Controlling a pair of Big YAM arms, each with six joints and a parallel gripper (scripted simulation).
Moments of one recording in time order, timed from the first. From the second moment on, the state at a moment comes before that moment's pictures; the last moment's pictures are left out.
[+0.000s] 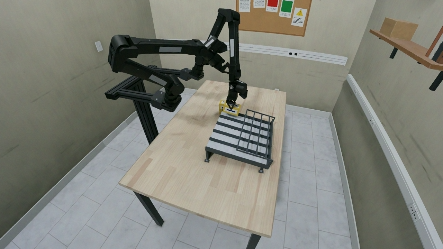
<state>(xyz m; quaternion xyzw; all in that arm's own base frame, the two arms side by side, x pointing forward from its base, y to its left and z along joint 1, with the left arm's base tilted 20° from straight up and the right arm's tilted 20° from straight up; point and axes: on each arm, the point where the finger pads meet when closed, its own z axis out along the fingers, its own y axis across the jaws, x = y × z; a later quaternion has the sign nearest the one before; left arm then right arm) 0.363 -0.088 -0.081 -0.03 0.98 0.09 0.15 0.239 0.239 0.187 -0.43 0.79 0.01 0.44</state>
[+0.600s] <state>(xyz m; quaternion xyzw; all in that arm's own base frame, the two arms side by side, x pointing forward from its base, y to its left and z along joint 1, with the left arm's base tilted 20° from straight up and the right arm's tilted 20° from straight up) 0.364 -0.087 -0.085 -0.03 0.98 0.09 0.15 0.176 0.222 0.150 -0.40 0.78 0.02 0.48</state>
